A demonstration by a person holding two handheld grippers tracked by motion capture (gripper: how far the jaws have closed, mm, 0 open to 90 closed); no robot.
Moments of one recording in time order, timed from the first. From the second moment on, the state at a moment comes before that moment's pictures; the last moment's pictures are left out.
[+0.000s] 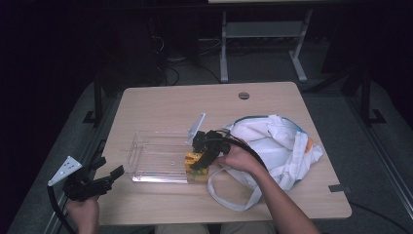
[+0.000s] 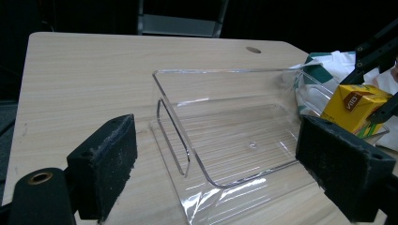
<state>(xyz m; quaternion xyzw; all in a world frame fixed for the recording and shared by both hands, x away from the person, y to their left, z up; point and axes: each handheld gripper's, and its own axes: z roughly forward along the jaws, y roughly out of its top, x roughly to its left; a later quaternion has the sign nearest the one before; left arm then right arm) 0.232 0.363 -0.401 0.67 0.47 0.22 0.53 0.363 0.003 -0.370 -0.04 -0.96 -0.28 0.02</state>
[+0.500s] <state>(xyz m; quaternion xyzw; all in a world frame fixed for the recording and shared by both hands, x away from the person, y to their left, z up) 0.232 0.363 -0.401 0.67 0.47 0.22 0.53 0.361 0.003 -0.370 -0.04 -0.96 -0.28 0.02</state>
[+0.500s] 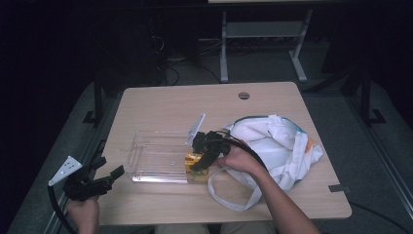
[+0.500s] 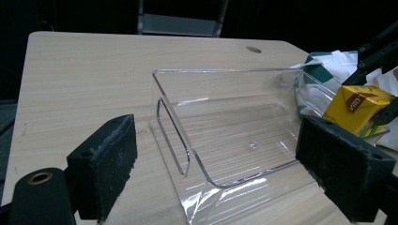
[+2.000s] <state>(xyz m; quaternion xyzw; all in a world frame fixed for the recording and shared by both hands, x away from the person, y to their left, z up) 0.233 0.362 -0.402 0.67 0.47 0.22 0.53 0.356 0.002 -0.366 -0.05 -0.96 -0.28 0.03</state>
